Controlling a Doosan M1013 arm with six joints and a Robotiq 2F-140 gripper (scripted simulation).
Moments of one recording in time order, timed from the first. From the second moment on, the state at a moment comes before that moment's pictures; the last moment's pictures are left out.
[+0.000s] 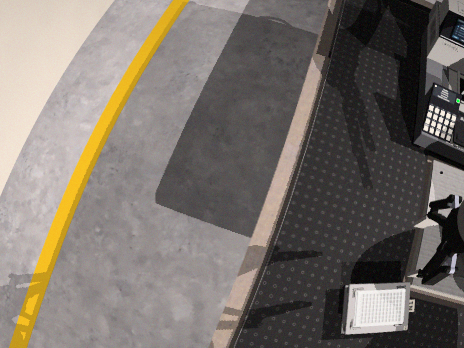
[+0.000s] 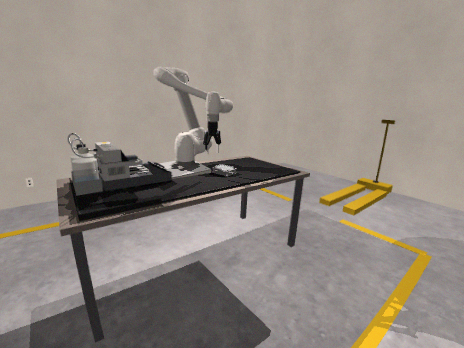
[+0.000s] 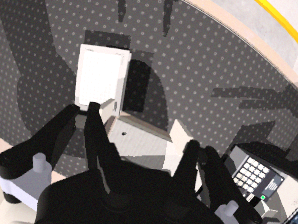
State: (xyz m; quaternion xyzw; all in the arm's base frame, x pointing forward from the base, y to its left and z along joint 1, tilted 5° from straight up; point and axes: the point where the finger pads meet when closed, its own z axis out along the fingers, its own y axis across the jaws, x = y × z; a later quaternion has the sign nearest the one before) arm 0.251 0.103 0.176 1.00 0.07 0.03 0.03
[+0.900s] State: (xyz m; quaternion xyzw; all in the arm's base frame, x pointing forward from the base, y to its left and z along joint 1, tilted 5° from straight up) arm 0.253 0.203 0.142 0.99 0.14 0.03 0.03
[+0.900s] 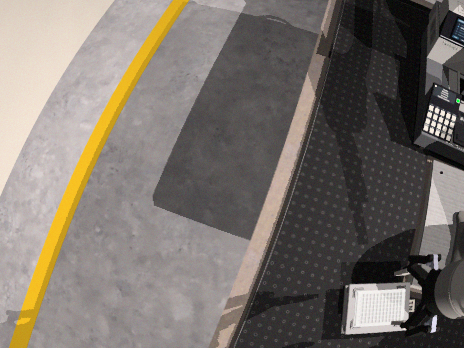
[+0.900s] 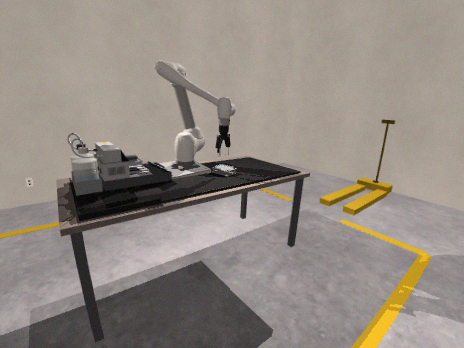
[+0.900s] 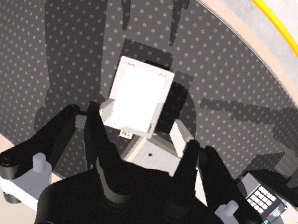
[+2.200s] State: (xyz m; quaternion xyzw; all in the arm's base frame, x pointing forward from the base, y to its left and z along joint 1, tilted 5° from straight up) arm 0.255 0.220 0.098 0.99 0.14 0.03 0.03
